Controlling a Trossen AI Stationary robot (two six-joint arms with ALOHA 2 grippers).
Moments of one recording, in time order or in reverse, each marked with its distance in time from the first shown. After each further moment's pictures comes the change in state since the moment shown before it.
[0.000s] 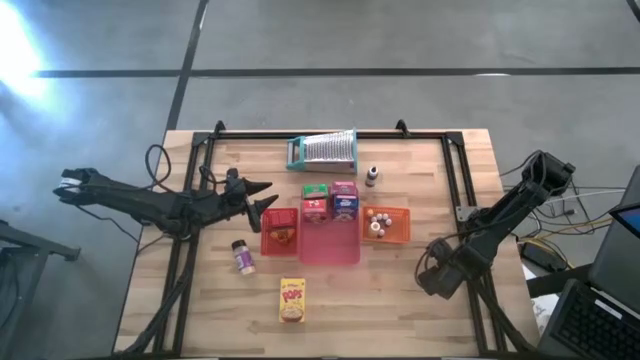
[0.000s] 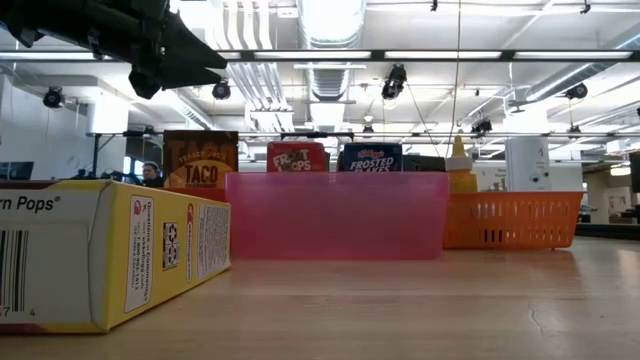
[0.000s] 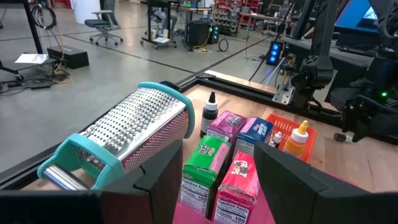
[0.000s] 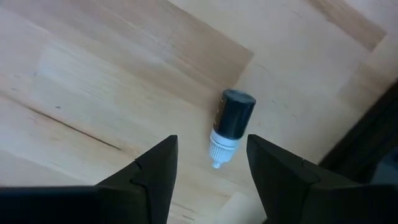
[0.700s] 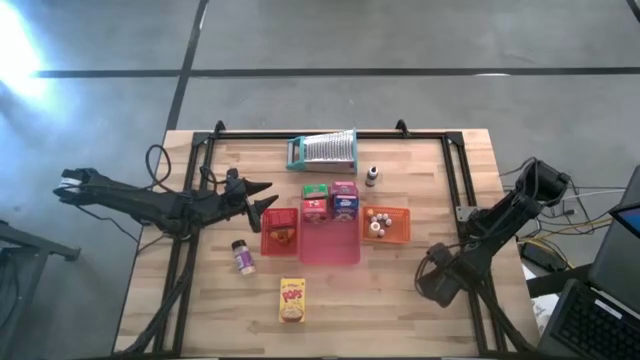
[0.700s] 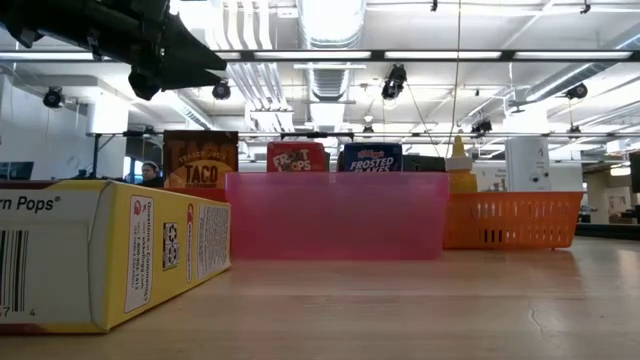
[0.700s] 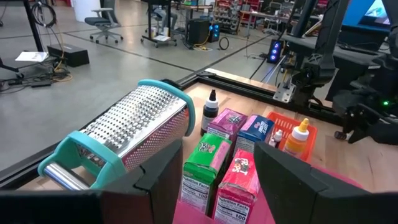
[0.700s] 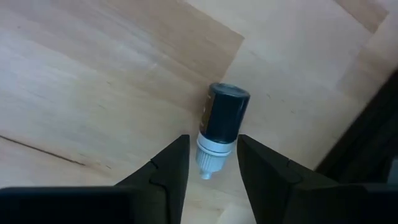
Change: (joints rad) left arm 0.001 0.000 0.000 -0.010 0.000 -0.006; right arm 0.047 0.153 0.005 0.026 -0.020 0.062
